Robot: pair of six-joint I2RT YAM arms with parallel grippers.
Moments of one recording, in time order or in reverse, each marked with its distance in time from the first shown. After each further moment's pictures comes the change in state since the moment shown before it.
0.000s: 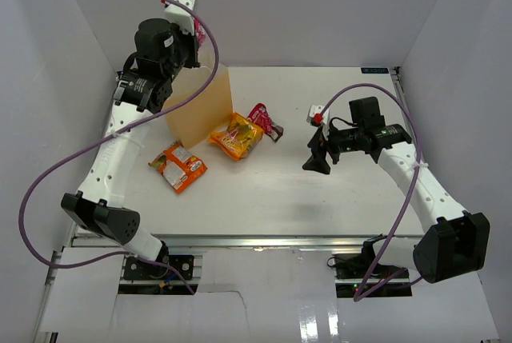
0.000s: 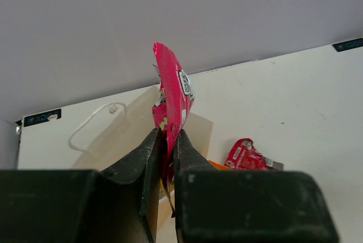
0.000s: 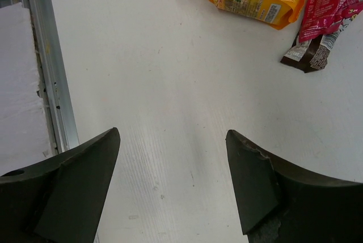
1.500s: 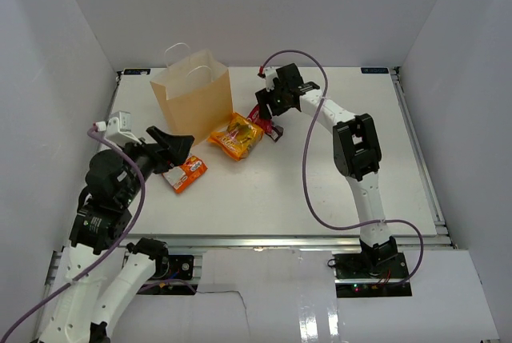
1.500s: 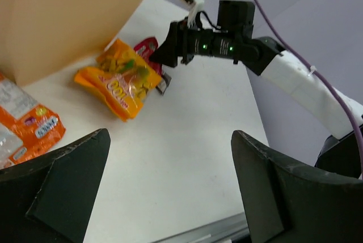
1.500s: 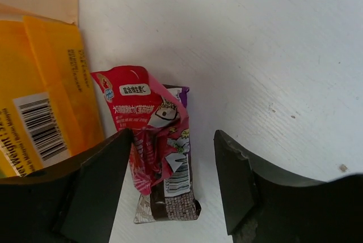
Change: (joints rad) left arm 0.065 -0.946 -0.897 -0.027 0.155 -0.659; right arm 0.171 1.083 0.889 0.268 0.548 0.587
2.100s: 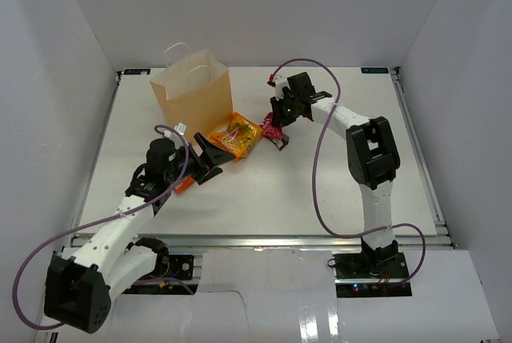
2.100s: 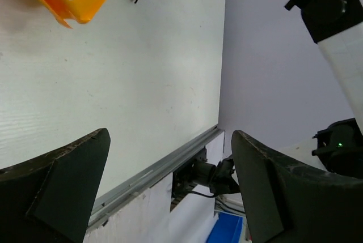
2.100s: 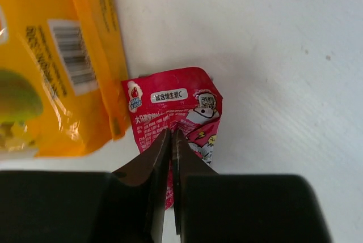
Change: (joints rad) left arm -0.014 0.297 -0.420 0.448 0.405 -0.394; right arm -0.016 -0.157 -0.273 0.089 -0.057 0.033
